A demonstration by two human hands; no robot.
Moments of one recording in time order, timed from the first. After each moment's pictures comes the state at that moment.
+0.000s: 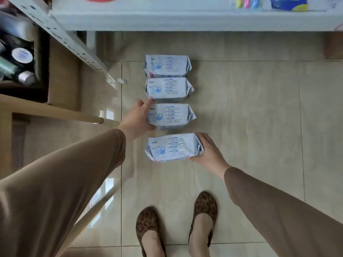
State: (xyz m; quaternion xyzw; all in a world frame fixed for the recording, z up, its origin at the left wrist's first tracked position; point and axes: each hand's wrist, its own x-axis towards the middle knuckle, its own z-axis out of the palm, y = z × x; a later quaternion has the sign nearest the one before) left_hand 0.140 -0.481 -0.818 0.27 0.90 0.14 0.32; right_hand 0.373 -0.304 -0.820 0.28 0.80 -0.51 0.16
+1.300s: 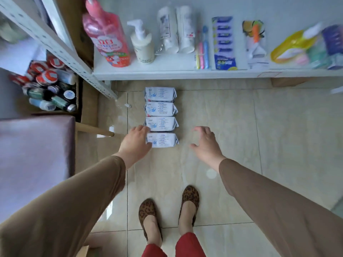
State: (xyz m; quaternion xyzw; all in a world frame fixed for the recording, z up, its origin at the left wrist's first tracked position) left_hand 0.197 -0.486 -0.601 0.29 0.91 0.08 0.30; right_hand 0.350 -0.272 -0.605 0.32 0.87 -0.33 0.17
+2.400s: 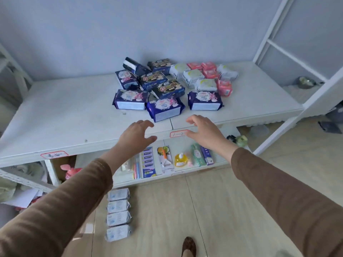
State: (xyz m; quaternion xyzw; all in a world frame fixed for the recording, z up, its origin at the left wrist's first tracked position) left_hand 0.213 -0.098 -0.027 0.43 0.88 0.18 0.09; right_hand 0.379 0.108 -0.016 0.23 0.94 -0.25 -0.05
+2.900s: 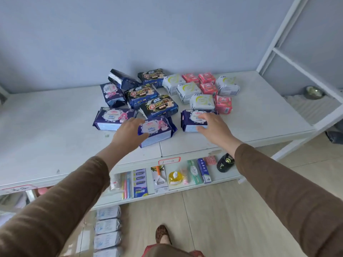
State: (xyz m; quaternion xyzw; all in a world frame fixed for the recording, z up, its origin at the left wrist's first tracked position) left_hand 0.125 0.018 -0.040 0.37 0.91 0.18 0.08; right_hand 0.311 0.270 -0.039 0.28 0.94 -0.21 -0.07
